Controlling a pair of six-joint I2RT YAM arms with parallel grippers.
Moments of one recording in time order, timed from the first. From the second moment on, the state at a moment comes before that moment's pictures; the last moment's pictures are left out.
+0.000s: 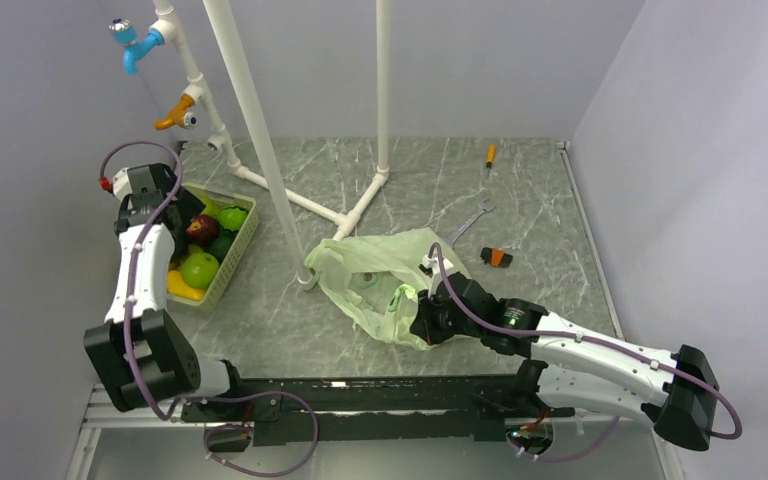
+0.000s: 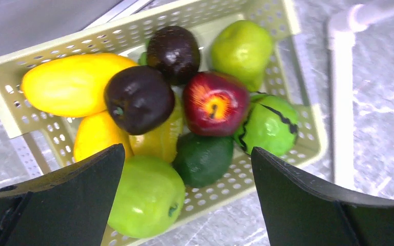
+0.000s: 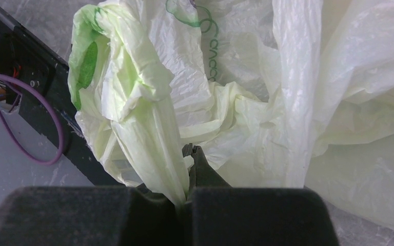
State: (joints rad) left arm 0.32 1.37 1.13 -0.59 -0.27 -0.62; right arm 1.02 0.91 0.59 -0.42 0.03 0.60
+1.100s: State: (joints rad) left arm -0.52 0.61 0.51 -0.48 0.18 -0.68; right arm 1.02 0.86 0.49 -0.24 0.05 0.52
